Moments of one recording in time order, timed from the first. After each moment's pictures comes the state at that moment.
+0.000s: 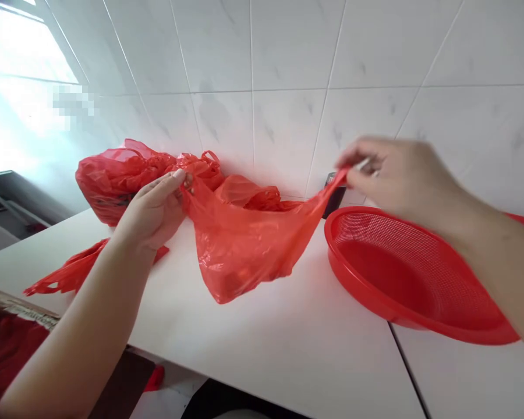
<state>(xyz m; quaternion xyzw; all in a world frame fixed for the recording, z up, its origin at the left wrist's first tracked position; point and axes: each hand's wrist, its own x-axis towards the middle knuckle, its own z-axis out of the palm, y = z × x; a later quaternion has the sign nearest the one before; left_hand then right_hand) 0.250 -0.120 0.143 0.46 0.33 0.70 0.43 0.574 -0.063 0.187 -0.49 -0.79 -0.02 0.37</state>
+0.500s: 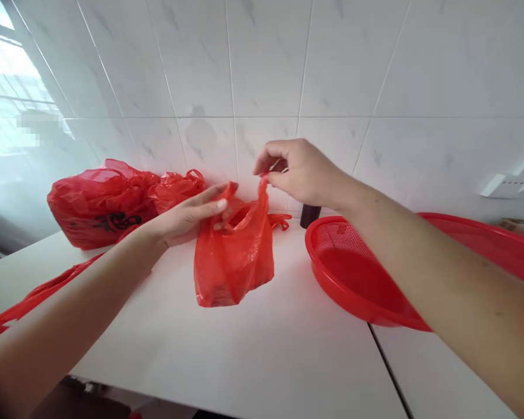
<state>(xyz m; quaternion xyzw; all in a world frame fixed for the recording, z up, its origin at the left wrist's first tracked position) 0.284 -0.084 0.160 0.60 0.32 0.44 0.60 0.510 -0.063 0.225 -0.31 -0.86 0.12 0.39</state>
